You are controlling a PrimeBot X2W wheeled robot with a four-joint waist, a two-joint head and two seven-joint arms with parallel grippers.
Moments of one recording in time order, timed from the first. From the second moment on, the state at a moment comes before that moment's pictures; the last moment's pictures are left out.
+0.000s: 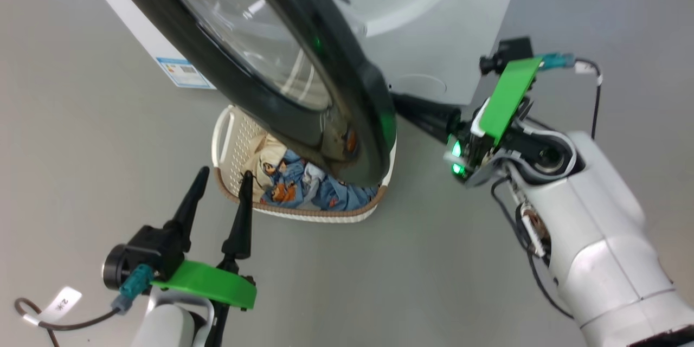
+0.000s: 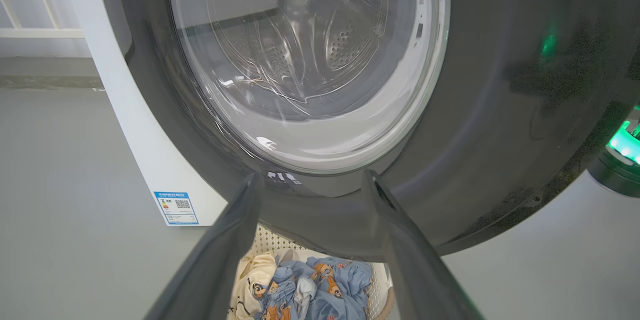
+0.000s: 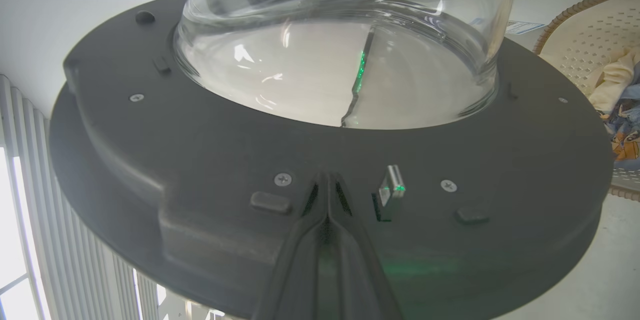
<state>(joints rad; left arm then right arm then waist) -0.29 0.03 -0.22 0.27 -0.26 -0.10 -0.25 -0.87 -0.08 0.27 0.67 1.65 0.13 0.76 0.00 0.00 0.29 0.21</state>
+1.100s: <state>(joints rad) -0.19 0.03 -0.20 0.30 -0.23 -0.11 -0.25 -0.72 -0.09 0.44 0.62 1.82 0.13 0.59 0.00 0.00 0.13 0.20</state>
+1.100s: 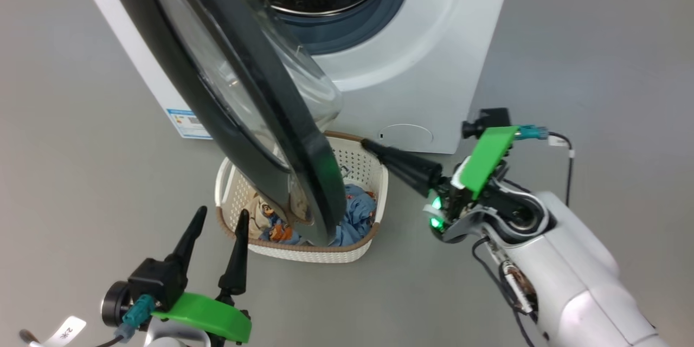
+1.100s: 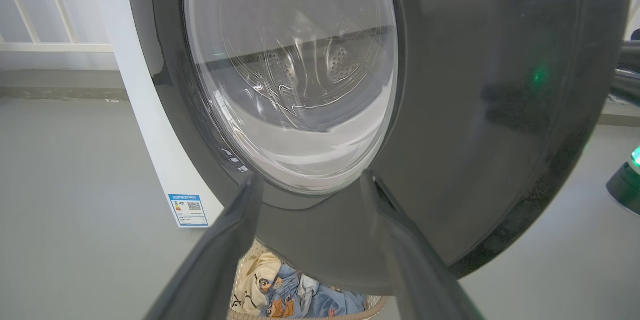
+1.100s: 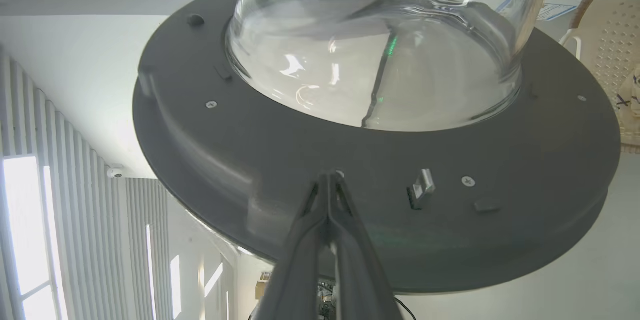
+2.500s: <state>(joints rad) -0.11 0.03 -0.12 0.31 -0.20 -0.13 -0.25 -0.12 -0.27 0.01 0.23 0.64 0.13 -0.25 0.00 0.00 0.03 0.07</state>
